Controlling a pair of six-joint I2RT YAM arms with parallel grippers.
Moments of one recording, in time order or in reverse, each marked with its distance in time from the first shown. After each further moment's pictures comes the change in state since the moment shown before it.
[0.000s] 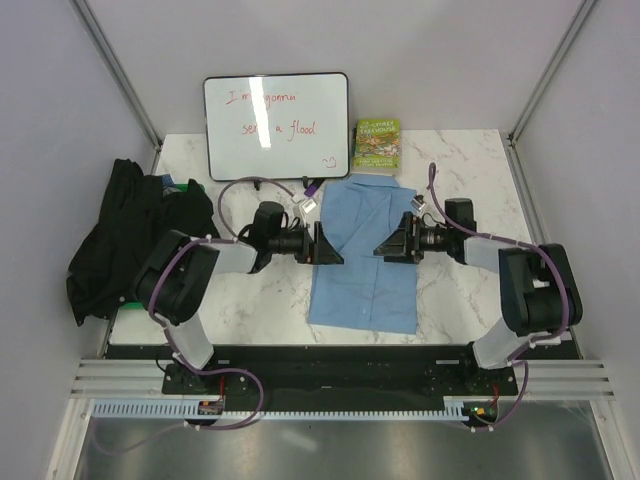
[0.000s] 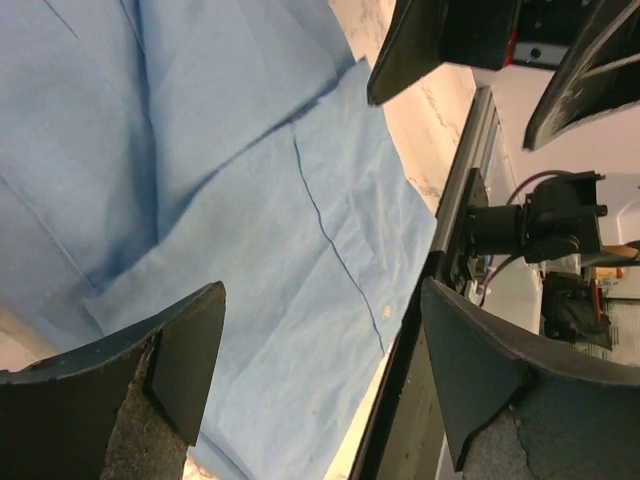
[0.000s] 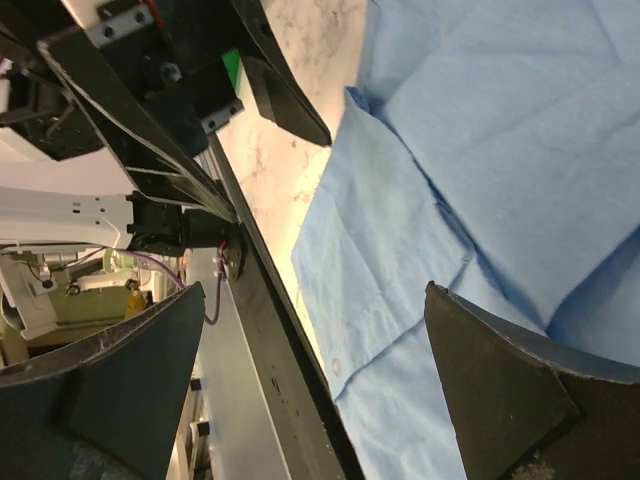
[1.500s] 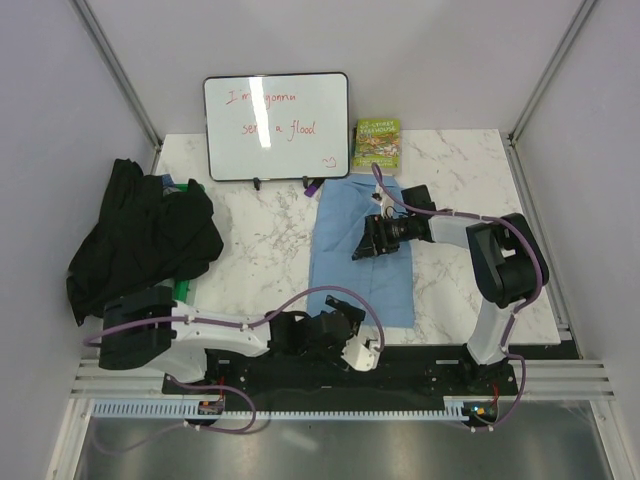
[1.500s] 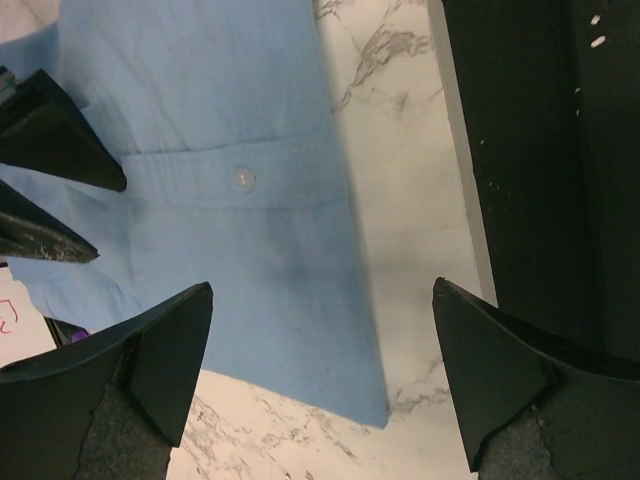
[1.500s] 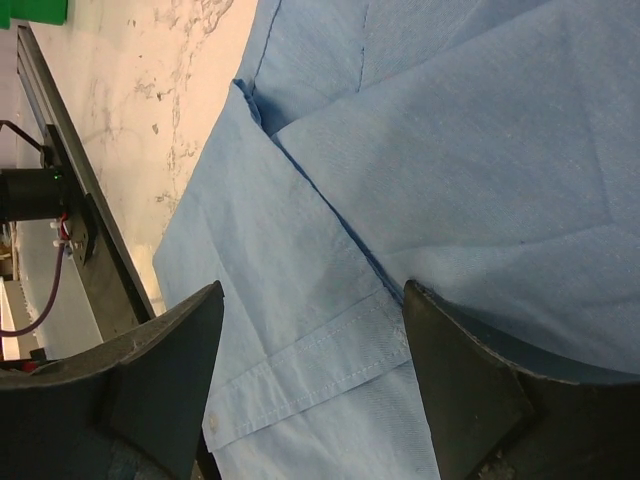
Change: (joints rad) left arm -0.931 -0.352 -0.100 -0.517 -1.096 1.314; right arm 0.208 0.288 0.296 -0.240 0.255 -0.367
